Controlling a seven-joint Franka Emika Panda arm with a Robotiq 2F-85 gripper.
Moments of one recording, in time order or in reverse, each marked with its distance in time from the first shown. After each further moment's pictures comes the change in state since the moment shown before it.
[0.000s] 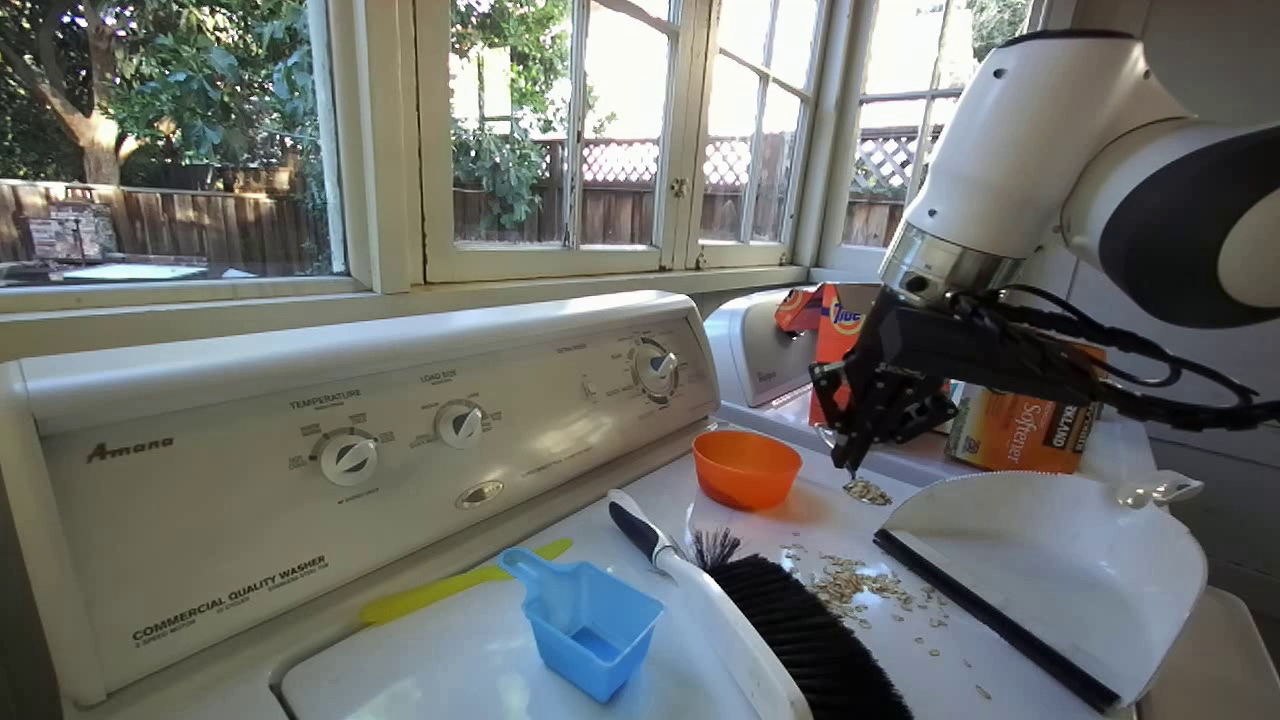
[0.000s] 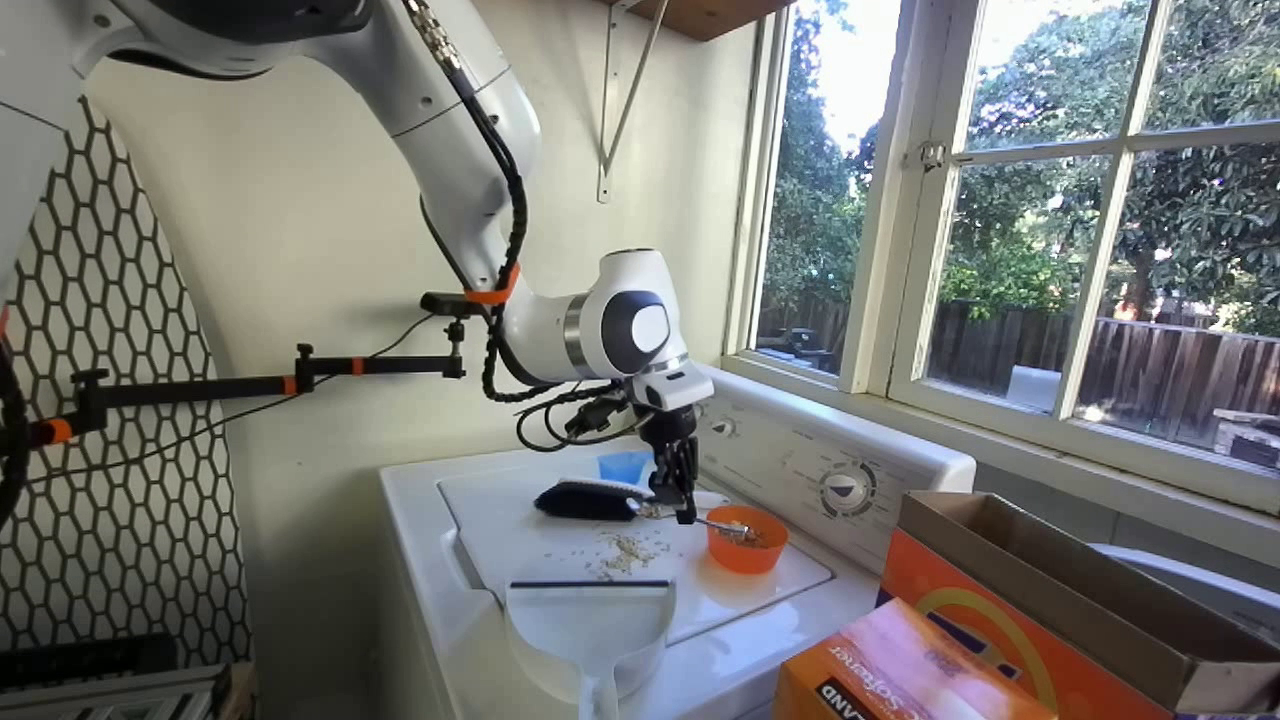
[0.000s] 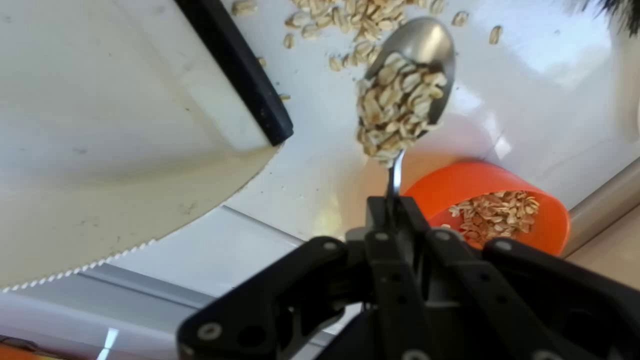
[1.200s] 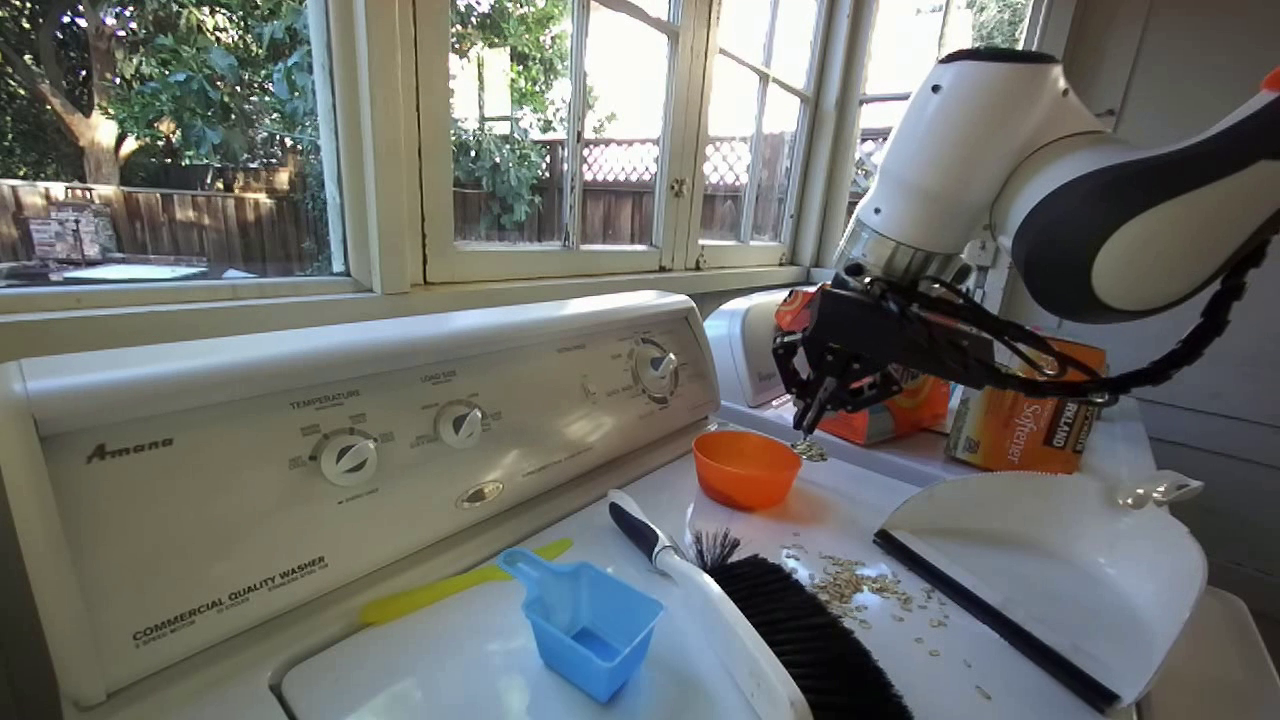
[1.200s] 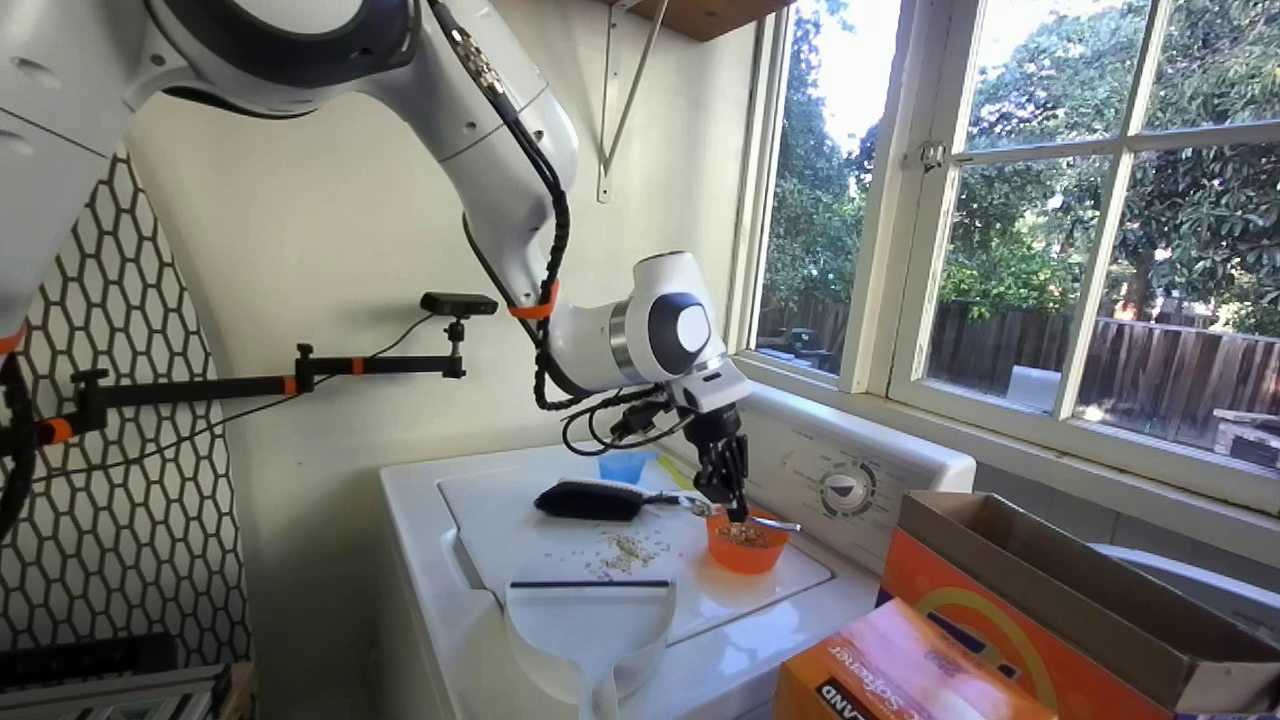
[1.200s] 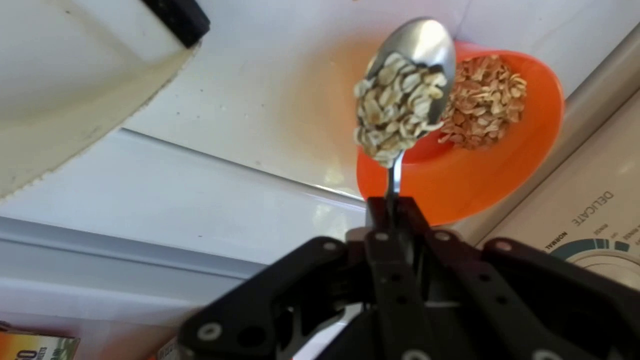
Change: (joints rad) arm 0.001 0.102 -0.059 0.156 -0.084 -0.001 0.166
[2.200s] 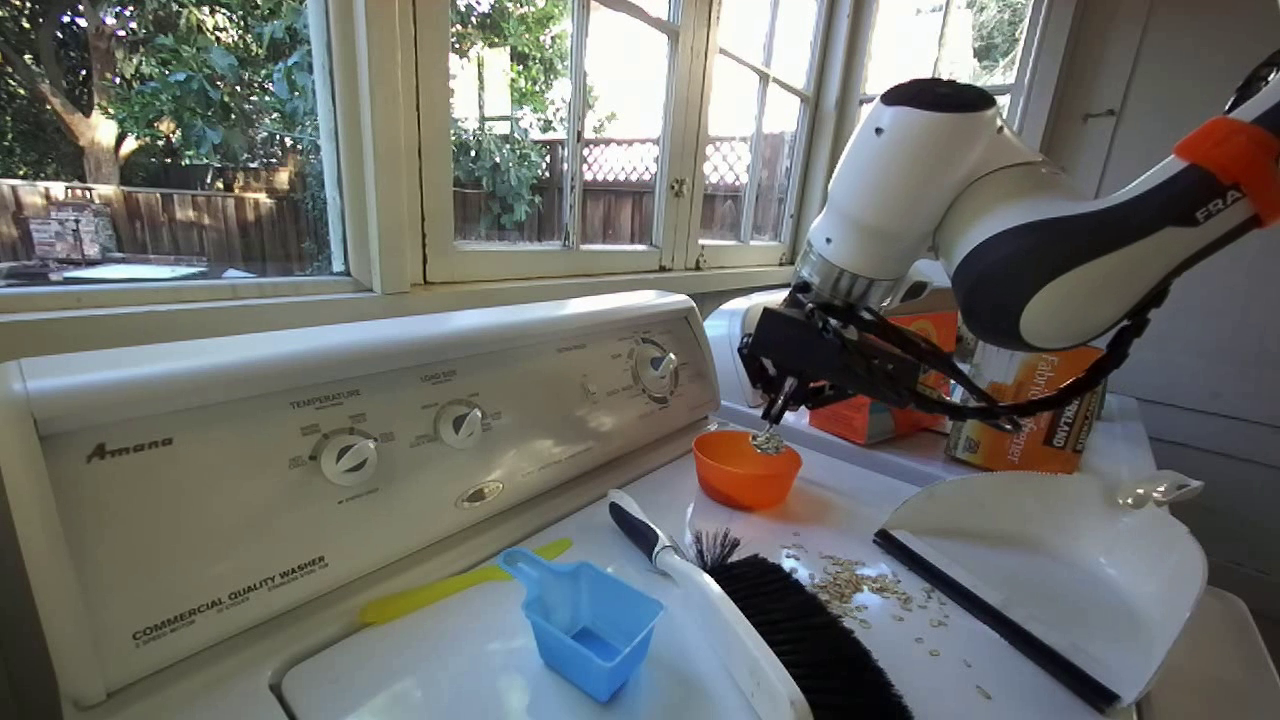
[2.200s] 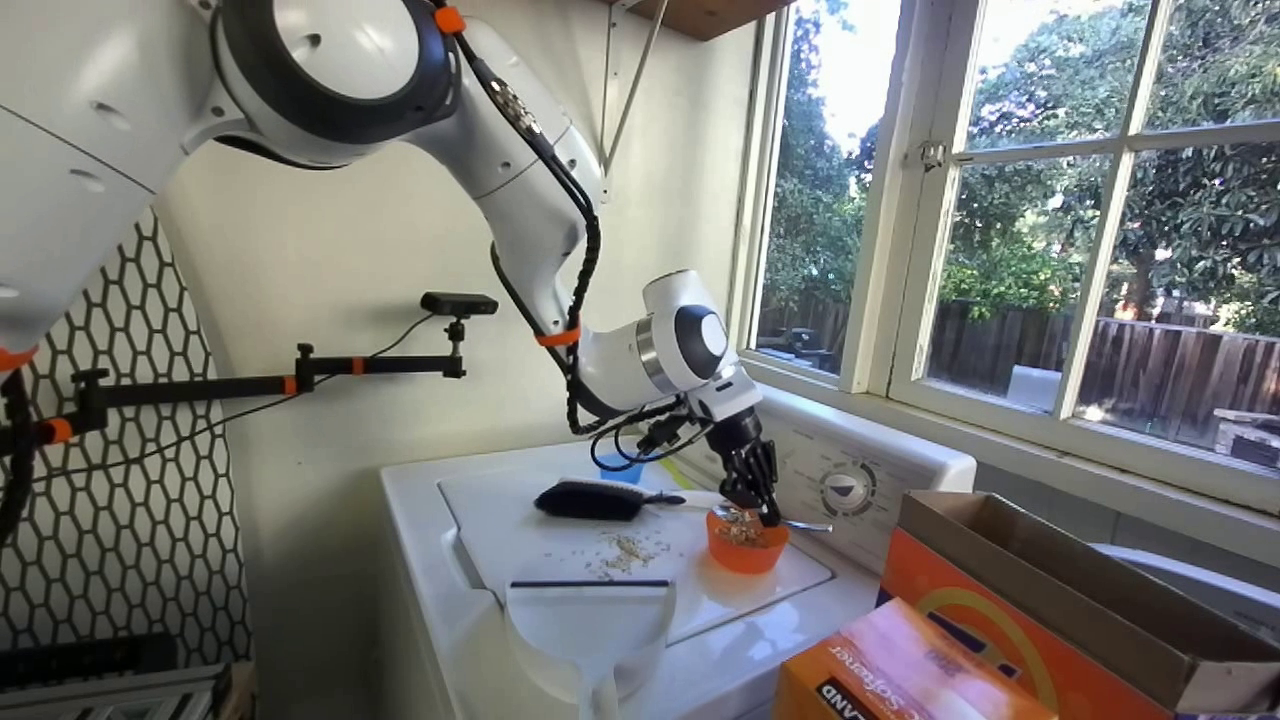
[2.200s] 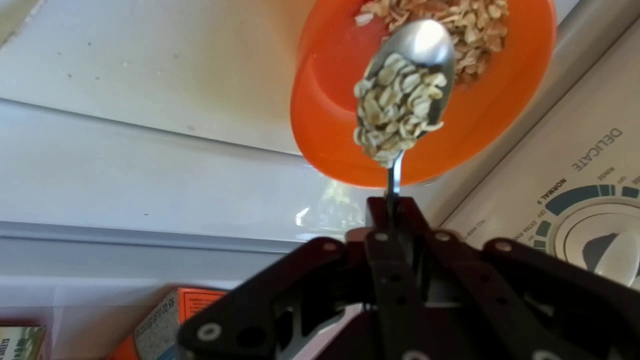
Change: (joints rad) arm 0.085 0.126 -0.100 0.155 -0.151 -0.025 0.224
